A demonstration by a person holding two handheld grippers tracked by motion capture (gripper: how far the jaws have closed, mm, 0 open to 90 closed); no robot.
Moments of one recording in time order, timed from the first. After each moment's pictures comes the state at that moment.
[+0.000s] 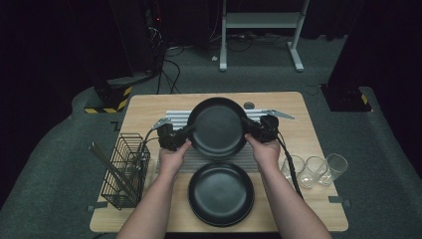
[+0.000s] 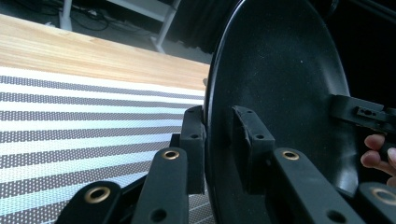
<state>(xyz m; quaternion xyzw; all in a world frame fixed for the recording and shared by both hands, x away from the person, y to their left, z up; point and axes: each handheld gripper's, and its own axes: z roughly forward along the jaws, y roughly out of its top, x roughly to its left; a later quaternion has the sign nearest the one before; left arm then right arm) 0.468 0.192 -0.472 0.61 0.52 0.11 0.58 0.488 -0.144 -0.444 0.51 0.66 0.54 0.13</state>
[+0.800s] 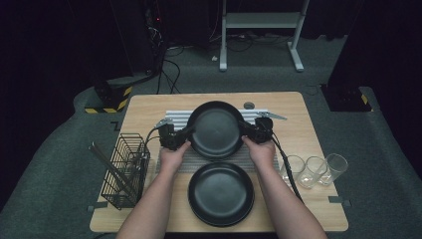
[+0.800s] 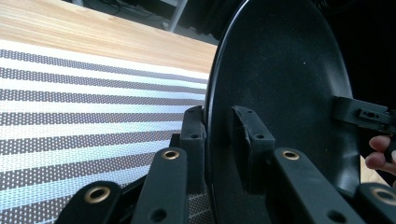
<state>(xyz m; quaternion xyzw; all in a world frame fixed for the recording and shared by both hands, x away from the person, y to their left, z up) 0.485 0.197 -0.492 0.62 0.54 0.11 0.55 0.507 -0.136 -0.474 0.52 0.67 0.52 0.12</state>
